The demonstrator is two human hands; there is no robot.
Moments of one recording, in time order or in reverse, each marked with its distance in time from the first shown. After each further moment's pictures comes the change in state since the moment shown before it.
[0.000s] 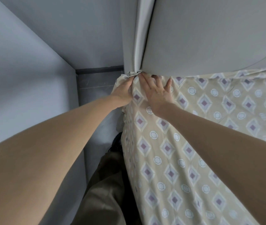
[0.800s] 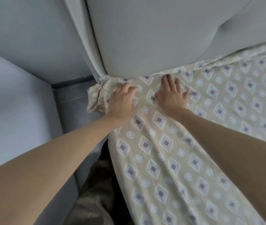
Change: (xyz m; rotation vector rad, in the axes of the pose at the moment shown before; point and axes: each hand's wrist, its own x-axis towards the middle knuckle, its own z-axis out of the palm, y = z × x) left_hand -0.027 0.067 0.064 0.462 0.228 0.318; right_hand -0.062 0.107 0.027 0.454 0.047 0.479
